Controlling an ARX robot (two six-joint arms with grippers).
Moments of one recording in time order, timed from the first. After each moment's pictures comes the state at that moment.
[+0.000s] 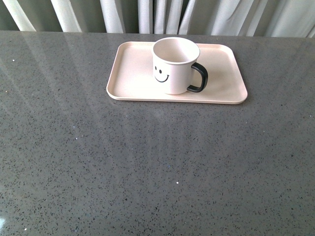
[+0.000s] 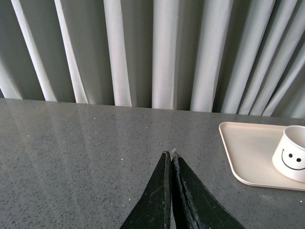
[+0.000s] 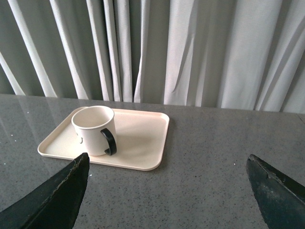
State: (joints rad) left arm 0.00 0.31 0.01 0.31 0.00 -0.01; right arm 0.00 0.00 0.02 0.00 0.00 0.00
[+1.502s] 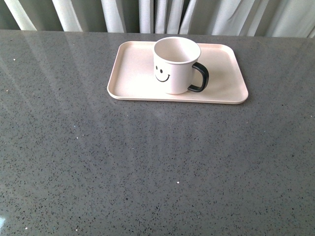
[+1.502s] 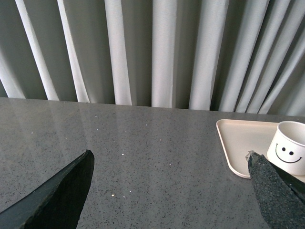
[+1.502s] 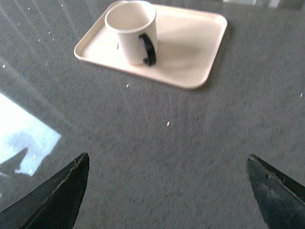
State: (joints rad) left arm 0.00 0.02 0.01 0.00 0.00 -0.01; right arm -0.17 0.71 0.35 -0.16 -0.38 -0.16
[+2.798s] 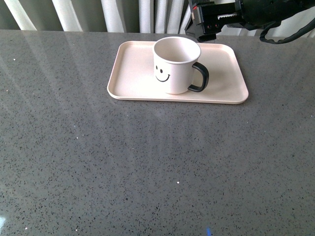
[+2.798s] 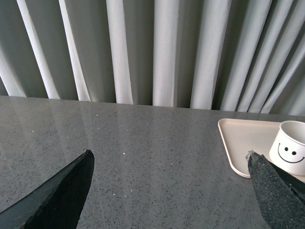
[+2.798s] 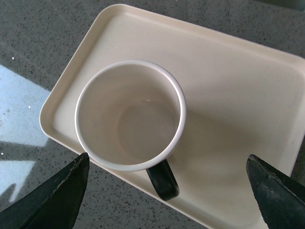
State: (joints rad) left arm 0.00 0.02 0.01 0.00 0.00 -0.01; right arm 0.16 1.96 1.30 -0.07 -0.16 0.01
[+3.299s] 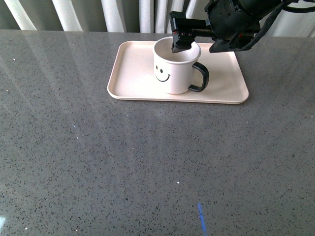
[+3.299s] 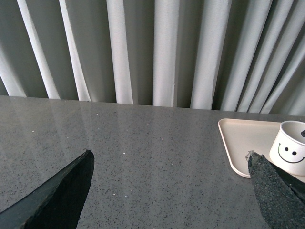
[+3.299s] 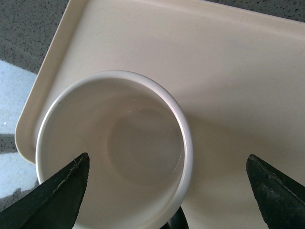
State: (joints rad) left arm 0.00 0.02 0.01 0.00 0.00 -0.01; right arm 0.17 2.18 1.55 -0.21 -0.14 0.06
